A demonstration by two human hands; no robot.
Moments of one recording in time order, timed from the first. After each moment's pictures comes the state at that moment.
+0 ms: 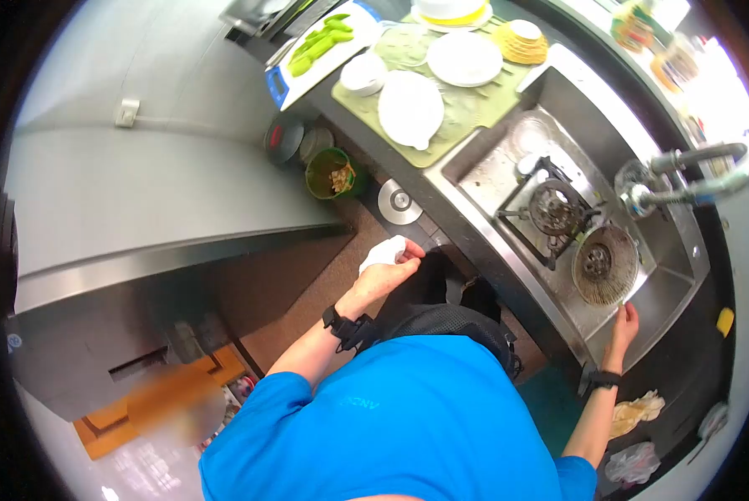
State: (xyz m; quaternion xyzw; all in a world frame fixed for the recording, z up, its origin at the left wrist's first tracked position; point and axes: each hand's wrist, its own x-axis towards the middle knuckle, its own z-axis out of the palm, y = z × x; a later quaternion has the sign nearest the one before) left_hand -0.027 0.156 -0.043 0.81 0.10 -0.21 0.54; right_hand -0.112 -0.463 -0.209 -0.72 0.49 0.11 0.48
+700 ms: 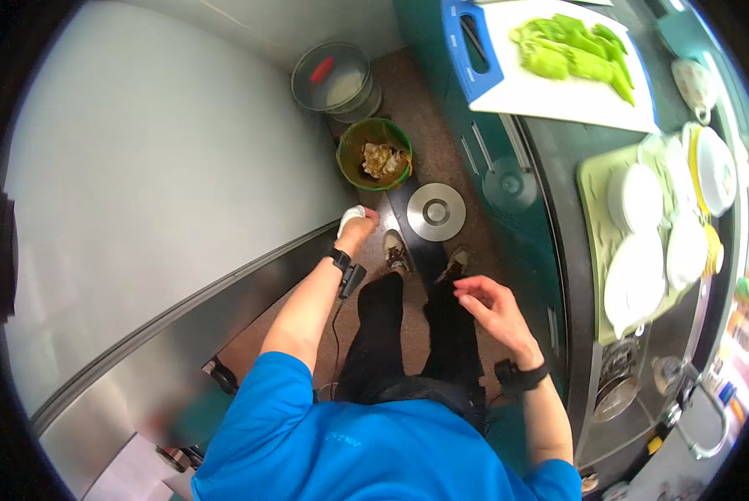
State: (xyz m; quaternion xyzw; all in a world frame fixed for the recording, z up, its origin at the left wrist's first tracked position) left_hand 0.040 0.641 -0.433 0.73 0.44 -0.16 0.51; right_hand 0.142 0.297 -0.159 -0.66 -0.05 0.51 0.55
